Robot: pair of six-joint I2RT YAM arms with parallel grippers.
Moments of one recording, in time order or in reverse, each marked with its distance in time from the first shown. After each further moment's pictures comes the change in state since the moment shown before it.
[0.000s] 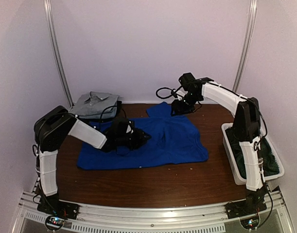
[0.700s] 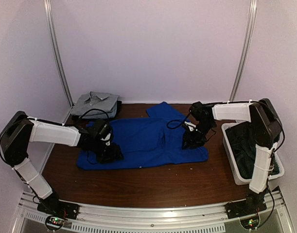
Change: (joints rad) left arm 0.065 -0.471 -0.186 -0.841 -0.106 0.365; right arm 0.006 -0.327 -0.769 0.154 -0.132 0.107
